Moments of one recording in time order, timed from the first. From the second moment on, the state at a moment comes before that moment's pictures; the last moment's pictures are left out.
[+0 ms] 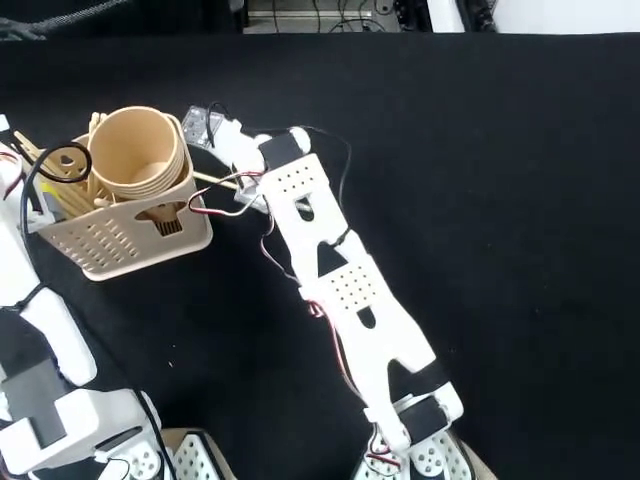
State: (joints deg) left arm -35.8 -6.4 -9.9 98.2 -6.6; right arm -28.8 82.2 -95.0 92.1 41.1
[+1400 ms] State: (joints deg) left arm -32.2 -35.7 -15.3 98.8 -3.0; right arm -29.5 70.0 -94.8 99.1 33.5
